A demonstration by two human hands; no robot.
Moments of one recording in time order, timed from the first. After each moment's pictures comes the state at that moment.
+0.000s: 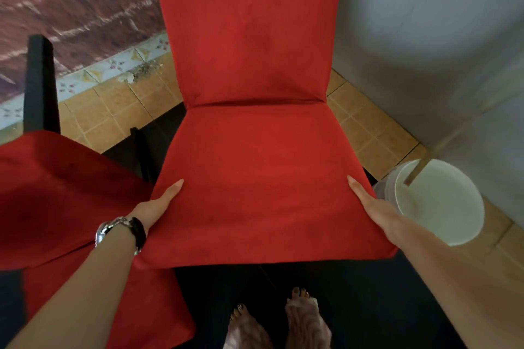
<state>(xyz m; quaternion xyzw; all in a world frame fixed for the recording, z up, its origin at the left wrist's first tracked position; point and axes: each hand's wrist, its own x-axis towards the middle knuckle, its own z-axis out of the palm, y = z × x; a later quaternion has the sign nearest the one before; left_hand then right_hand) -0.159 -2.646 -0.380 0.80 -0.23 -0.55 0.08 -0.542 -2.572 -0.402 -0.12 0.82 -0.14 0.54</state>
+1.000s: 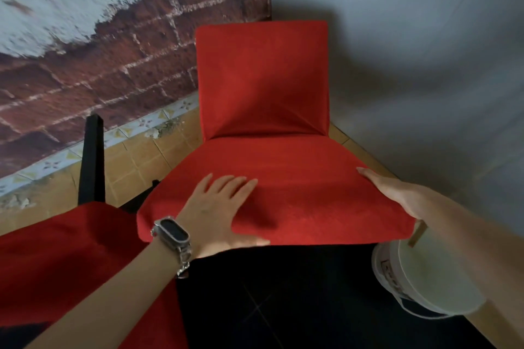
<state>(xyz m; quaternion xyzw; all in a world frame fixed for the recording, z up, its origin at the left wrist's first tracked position) -0.230 -2.717 -0.233 0.45 -0.88 -0.10 -0.12 -0.573 -2.720 -0.259 -0.23 0.81 -0.08 0.53</state>
